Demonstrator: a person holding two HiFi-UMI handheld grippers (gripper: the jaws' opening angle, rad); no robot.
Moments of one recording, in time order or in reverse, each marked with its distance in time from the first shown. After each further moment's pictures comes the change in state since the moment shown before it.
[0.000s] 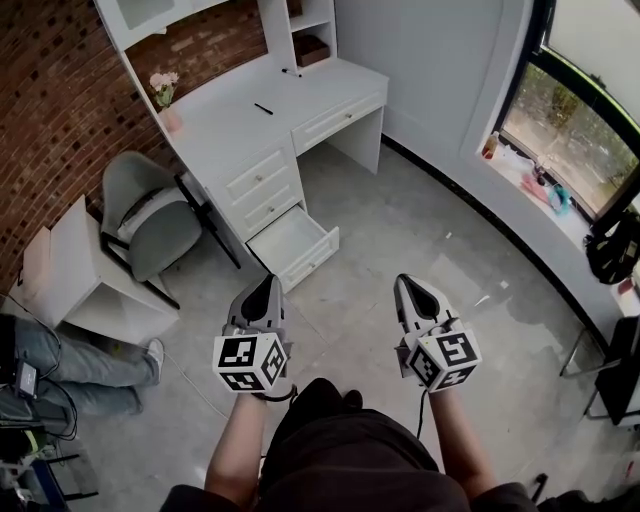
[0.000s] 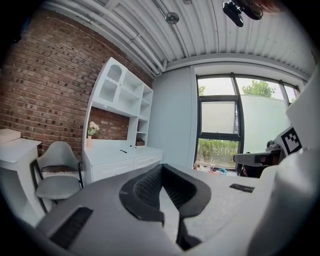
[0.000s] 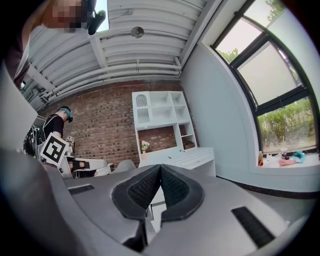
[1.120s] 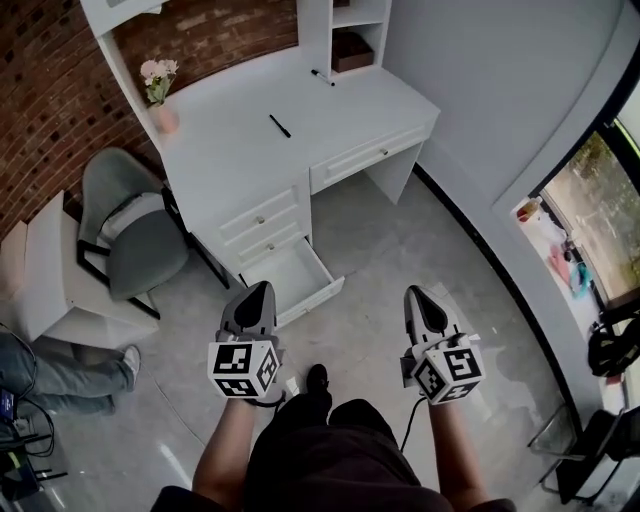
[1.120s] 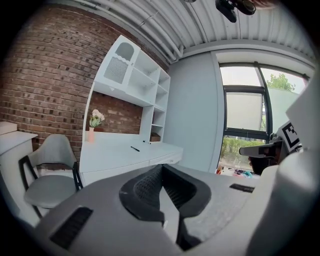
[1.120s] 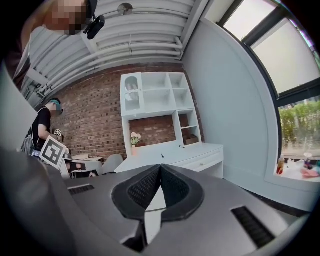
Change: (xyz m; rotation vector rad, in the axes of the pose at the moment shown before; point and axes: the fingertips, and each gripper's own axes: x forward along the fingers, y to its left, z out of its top) left arm 0.253 0.138 0.004 -0.062 0.058 0.143; right arm 0.284 -0.129 0.018 -0.028 0.104 0.056
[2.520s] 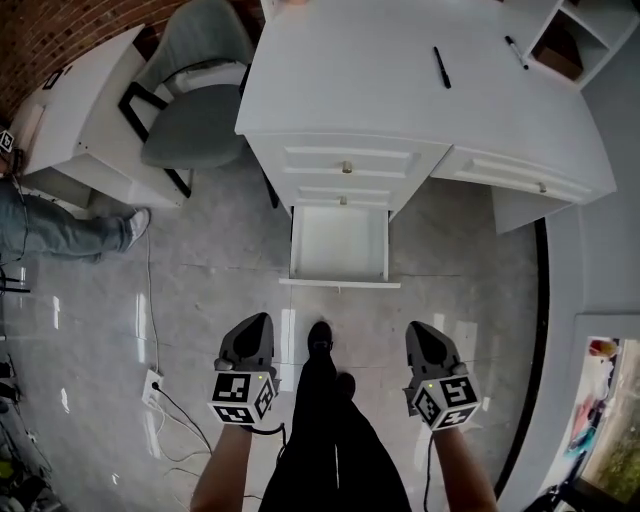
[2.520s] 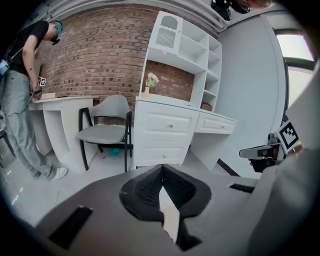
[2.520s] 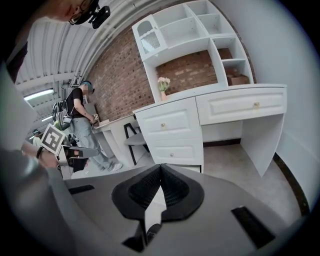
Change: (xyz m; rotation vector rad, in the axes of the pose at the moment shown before) left arm 0.004 0.067 -0.253 -0.278 0.234 0.570; right arm 0.177 -0.019 -0.250 -0.109 0.507 0.558
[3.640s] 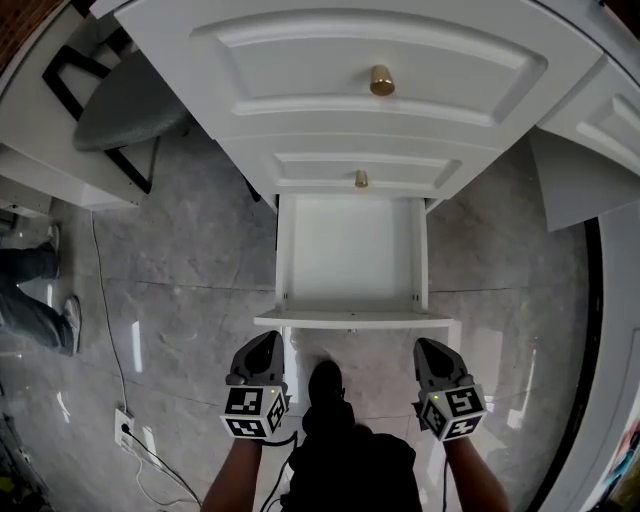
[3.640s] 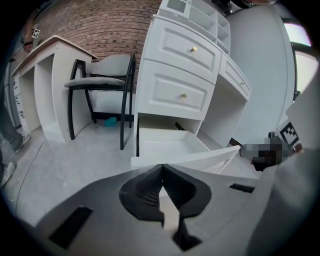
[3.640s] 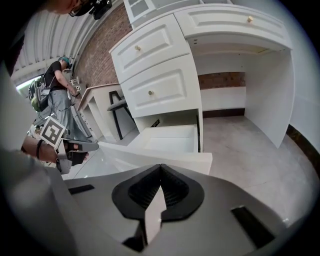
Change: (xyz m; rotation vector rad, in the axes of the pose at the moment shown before) left arm 0.244 0.075 -0.268 -0.025 0.117 -0.011; right arm 0.230 -0.116 -0.262 -0.015 0.129 -0.030
